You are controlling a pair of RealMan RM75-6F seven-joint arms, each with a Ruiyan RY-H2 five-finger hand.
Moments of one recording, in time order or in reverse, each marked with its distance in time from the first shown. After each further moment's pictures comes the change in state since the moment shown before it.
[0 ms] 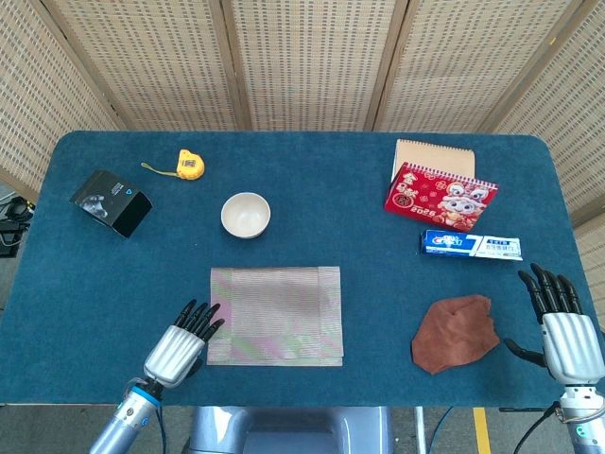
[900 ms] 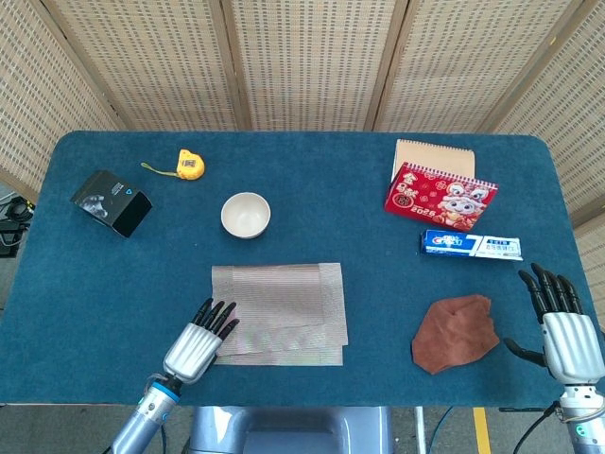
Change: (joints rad) left arm -0.038 -0.117 -0.014 0.074 -0.042 -0.010 0.053; right arm 0.001 -0.001 0.001 -0.001 0.005 -0.005 0.014
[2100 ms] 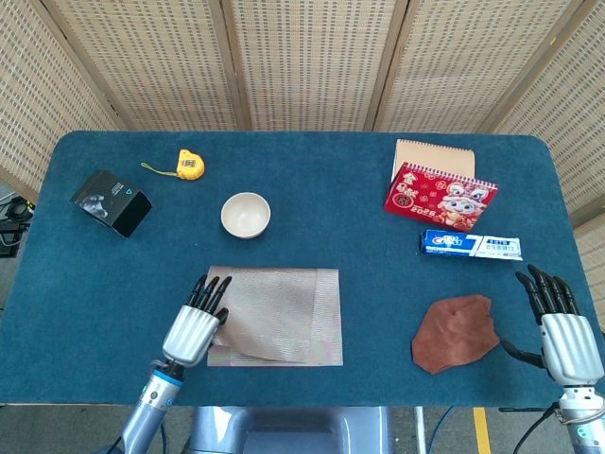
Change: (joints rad) left arm -0.023 -0.060 -0.059 0.077 0.042 0.169 -0.085; right arm 0.000 0.017 -0.007 -0.017 -0.011 -0.004 0.038
